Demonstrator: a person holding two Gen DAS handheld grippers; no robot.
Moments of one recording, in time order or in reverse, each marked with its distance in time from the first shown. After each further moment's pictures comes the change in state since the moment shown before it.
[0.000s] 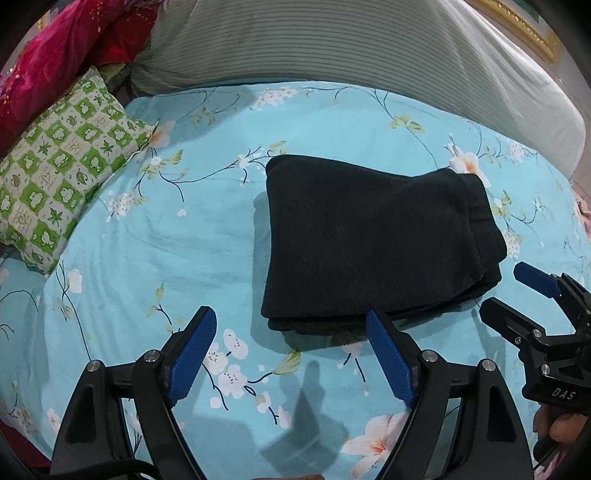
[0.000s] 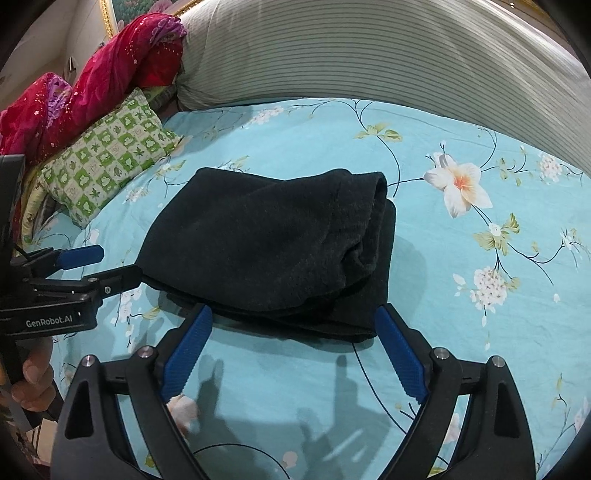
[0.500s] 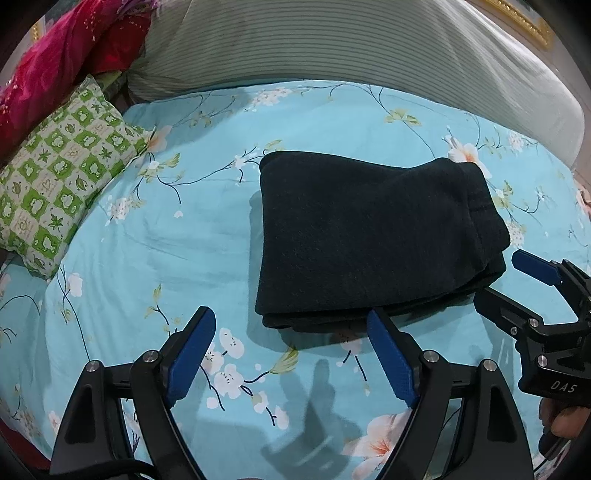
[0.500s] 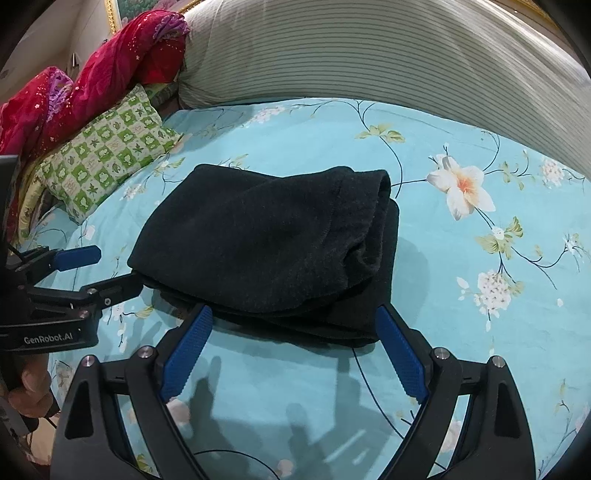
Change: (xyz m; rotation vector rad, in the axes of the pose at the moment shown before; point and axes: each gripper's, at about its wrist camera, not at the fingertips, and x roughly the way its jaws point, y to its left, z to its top) left arm 0.004 -0.008 -0.005 0.036 -0.021 0.021; right arm 0.007 0.003 -0.002 -0.016 -0.012 -0.003
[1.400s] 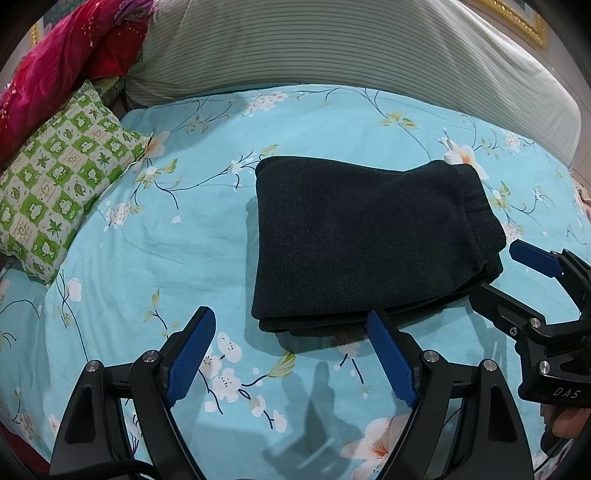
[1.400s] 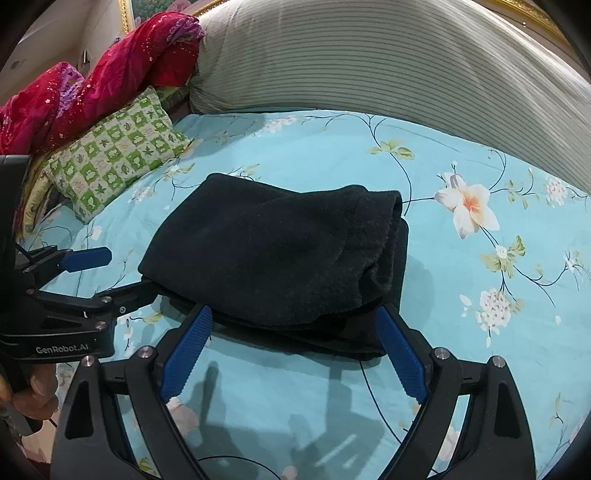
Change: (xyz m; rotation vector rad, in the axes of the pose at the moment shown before) left arm 0.000 -0.002 0.002 0.016 -0.013 -0.008; right arm -0.007 0.012 0.004 -0.039 -0.035 0.003
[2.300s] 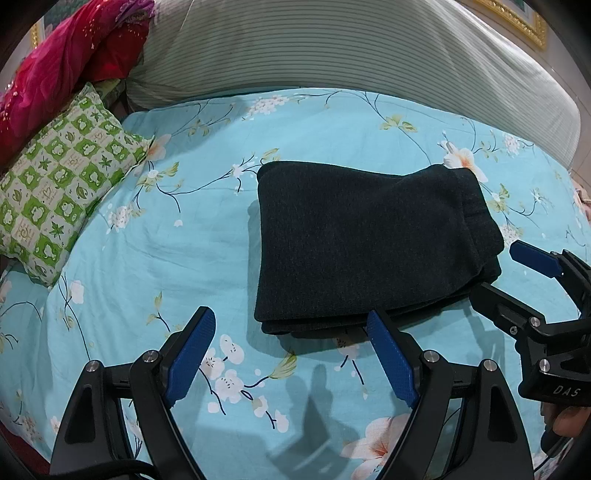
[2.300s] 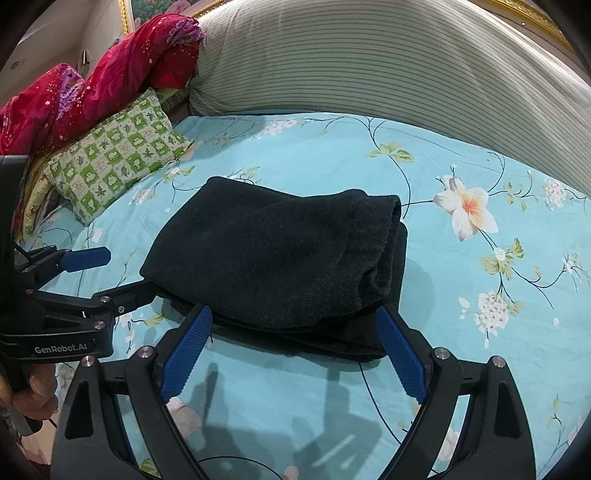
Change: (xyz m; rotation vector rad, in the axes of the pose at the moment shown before) left arm -0.004 0.000 0.001 0.000 -0.005 0.001; right arm -0.002 -0.002 0.003 0.000 -0.005 0.000
